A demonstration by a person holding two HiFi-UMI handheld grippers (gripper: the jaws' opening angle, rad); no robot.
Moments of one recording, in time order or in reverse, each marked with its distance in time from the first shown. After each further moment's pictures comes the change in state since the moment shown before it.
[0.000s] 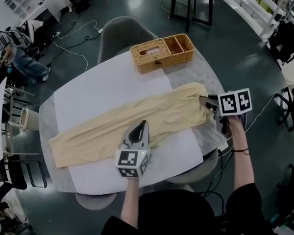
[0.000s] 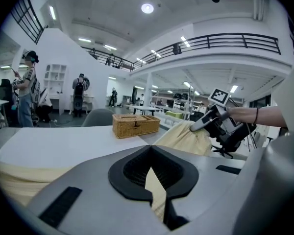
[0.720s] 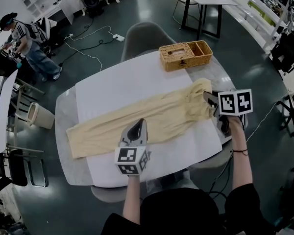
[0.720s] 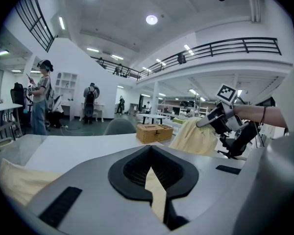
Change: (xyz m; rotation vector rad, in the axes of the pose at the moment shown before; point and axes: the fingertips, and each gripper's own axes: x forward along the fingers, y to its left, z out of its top) left arm -0.124 0.079 0.014 -0.013 -0.093 0.084; right arm -0.011 0.133 0.016 -0.126 -0.121 -0.149
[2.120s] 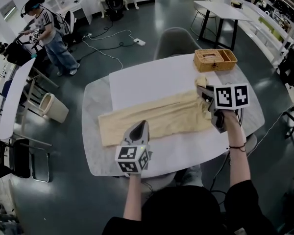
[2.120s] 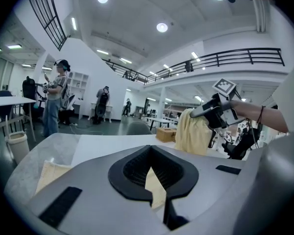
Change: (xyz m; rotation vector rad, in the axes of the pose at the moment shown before) left arm -0.175 0.181 -0.021 -0.070 -0.049 0.028; right arm 0.056 0.288 0.025 -0.070 -0.099 0.113
